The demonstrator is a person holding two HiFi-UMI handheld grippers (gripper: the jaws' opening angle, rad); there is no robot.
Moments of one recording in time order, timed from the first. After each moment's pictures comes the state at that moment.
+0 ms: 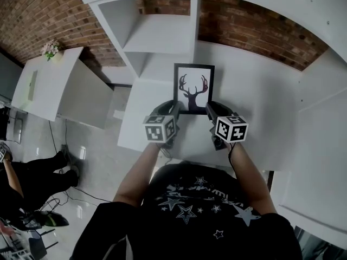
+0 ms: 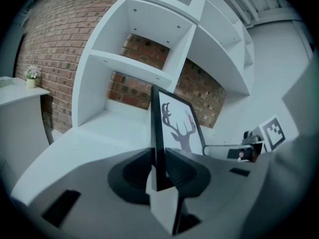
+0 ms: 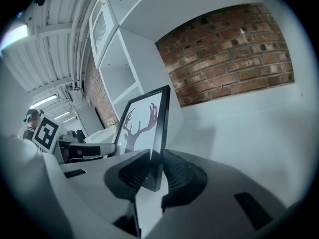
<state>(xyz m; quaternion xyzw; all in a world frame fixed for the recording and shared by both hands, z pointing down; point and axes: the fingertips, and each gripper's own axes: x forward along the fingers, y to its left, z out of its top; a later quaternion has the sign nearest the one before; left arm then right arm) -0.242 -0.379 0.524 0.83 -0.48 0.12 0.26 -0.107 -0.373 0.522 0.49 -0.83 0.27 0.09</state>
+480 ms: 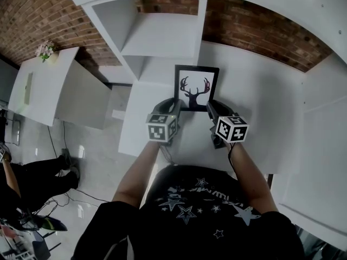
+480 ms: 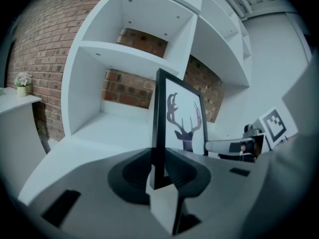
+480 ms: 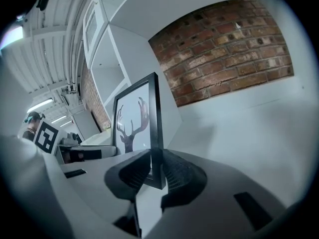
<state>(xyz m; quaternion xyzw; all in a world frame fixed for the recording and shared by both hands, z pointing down) -0.246 -0.417 0.544 0.84 -0.47 0.15 0.23 -0.111 -0.406 0.538 0.50 -0.82 0.27 0.07</state>
